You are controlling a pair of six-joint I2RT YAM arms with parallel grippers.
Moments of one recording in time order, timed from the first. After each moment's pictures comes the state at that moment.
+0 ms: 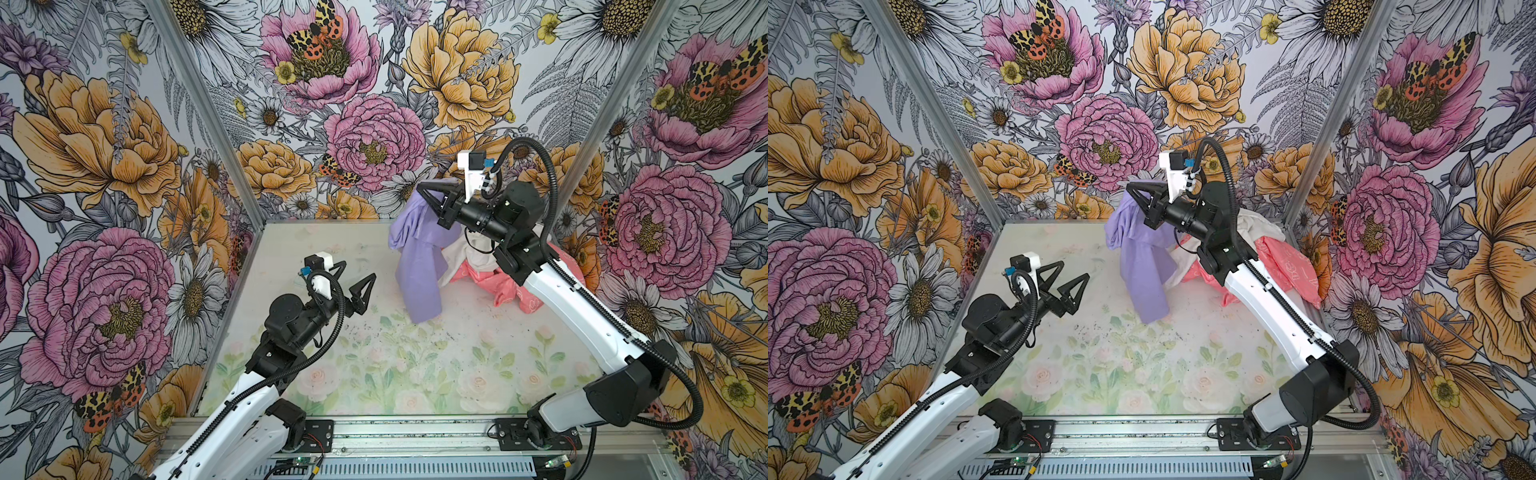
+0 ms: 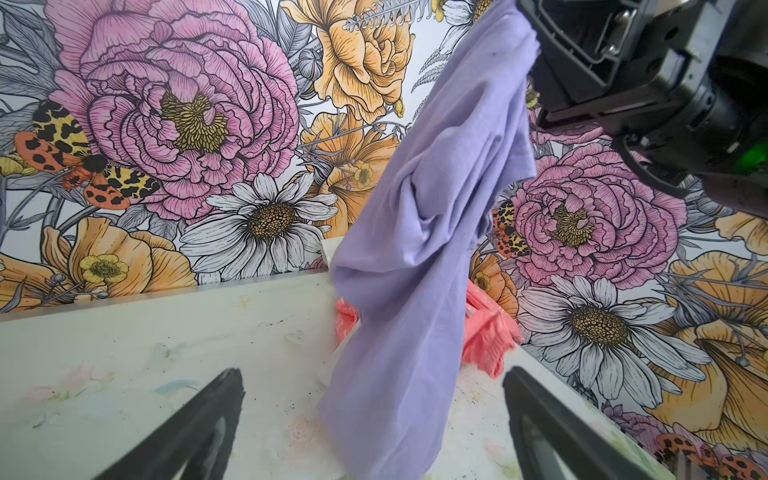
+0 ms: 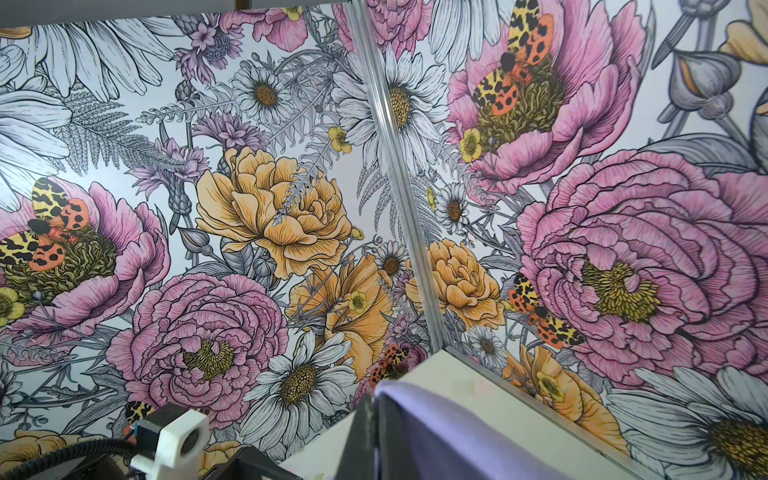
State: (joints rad) left arm -0.48 0.72 0.59 0.22 0.16 -0.30; right arm 0.51 1.51 1.57 0.13 -0.55 0.38
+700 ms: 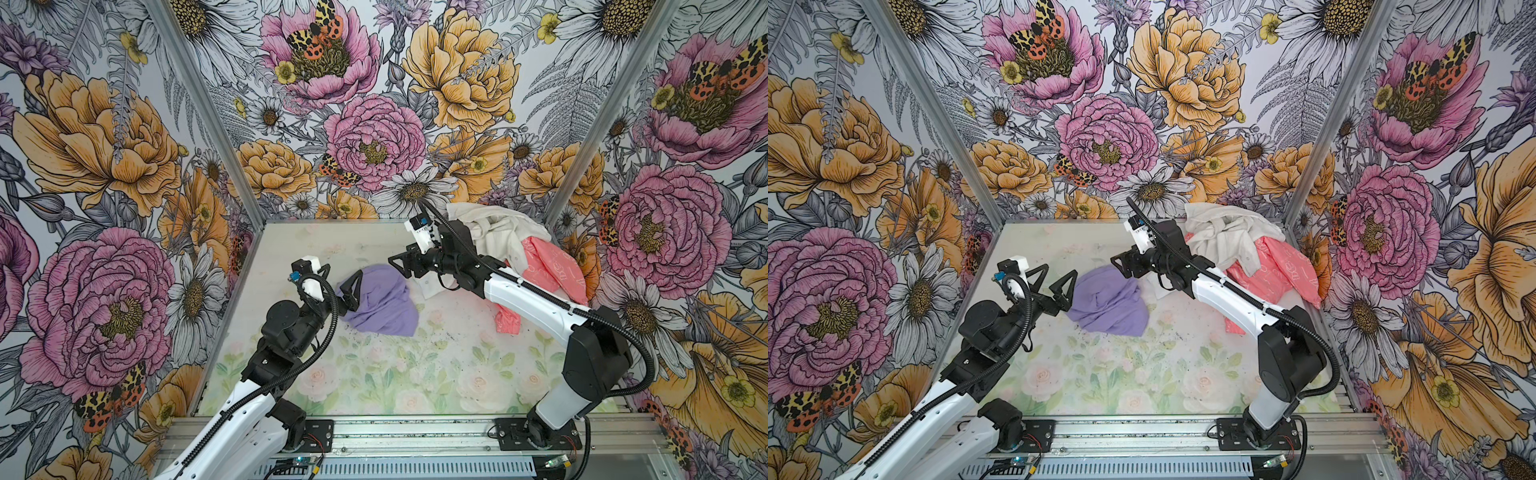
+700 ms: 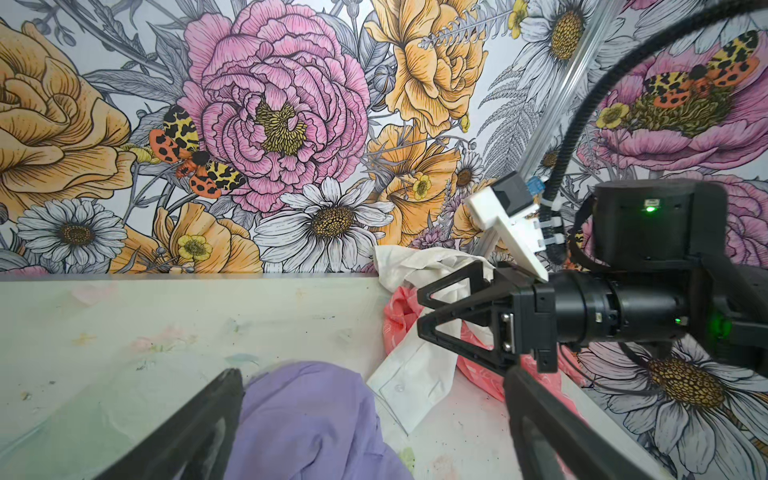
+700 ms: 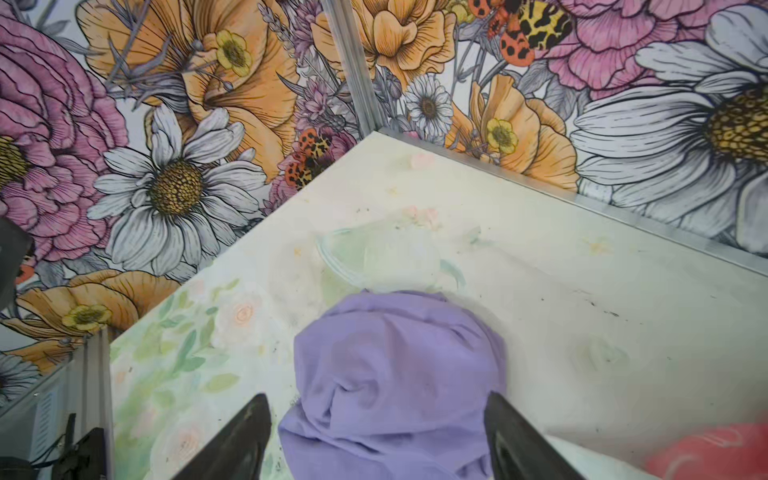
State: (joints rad) left arm -0.48 0.69 0.56 0.16 -0.04 -0.32; right arm 0.59 1.63 1.32 -0.16 -0.32 0.11
